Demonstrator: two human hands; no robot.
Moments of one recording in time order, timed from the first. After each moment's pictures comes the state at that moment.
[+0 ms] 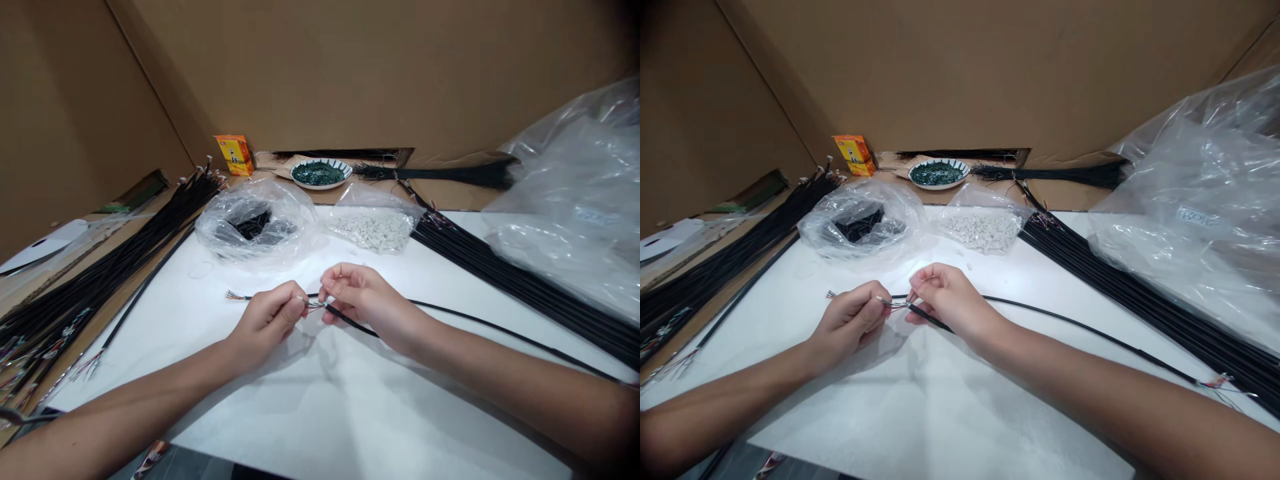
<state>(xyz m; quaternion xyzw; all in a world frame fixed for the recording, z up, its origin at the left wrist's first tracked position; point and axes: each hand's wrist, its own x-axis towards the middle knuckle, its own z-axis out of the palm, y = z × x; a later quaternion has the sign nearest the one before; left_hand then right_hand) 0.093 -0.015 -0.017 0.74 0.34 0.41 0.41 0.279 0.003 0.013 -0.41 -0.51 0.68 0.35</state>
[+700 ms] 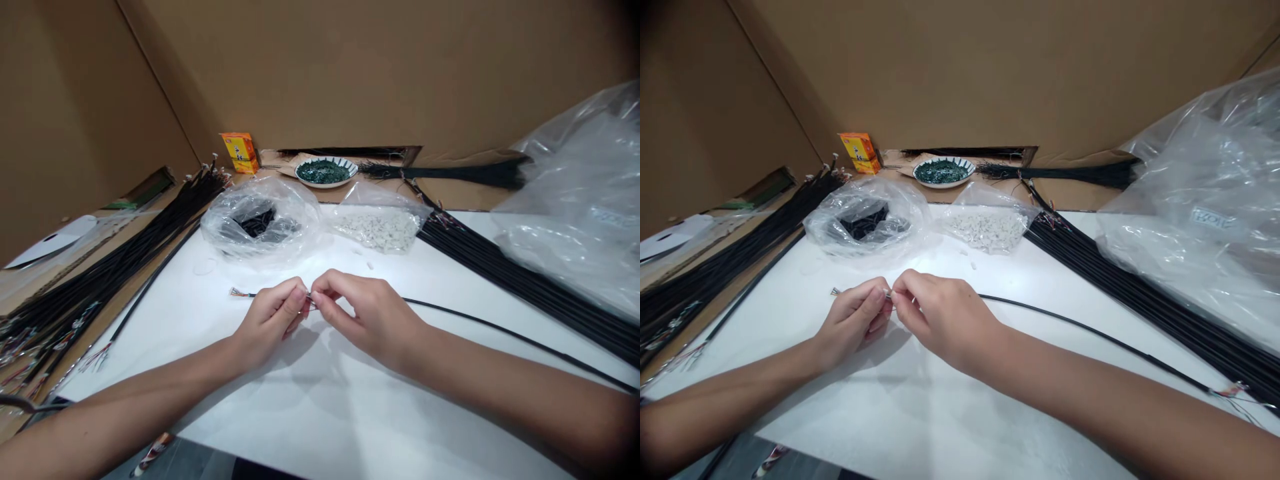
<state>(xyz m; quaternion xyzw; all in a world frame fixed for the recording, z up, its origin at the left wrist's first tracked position) 0.096 -0.017 -0.018 0.67 0.36 0.42 0.49 0.283 -0.006 0.011 -0.35 -0.86 0.21 0.31</state>
